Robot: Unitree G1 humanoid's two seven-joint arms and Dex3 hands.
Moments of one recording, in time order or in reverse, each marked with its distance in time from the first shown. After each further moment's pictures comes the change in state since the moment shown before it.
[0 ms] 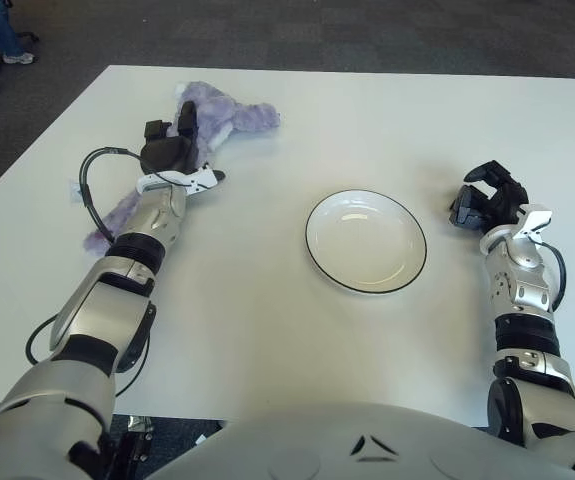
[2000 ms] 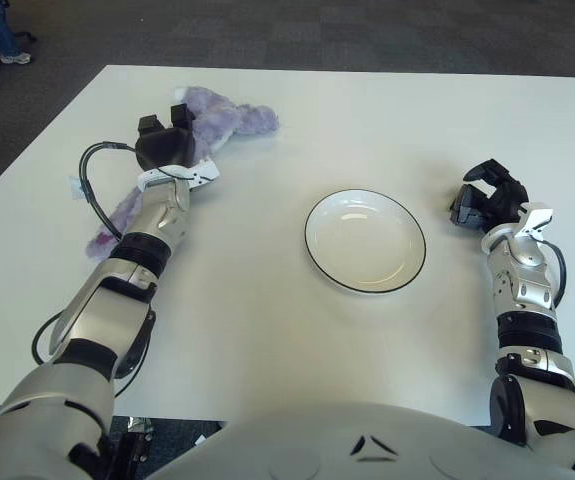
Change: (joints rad) left arm 0.025 0.011 -0.032 -0.162 -0.016 0.164 0.012; right arm -0.012 -0.012 -0.001 0.016 0.001 -0.002 0.023
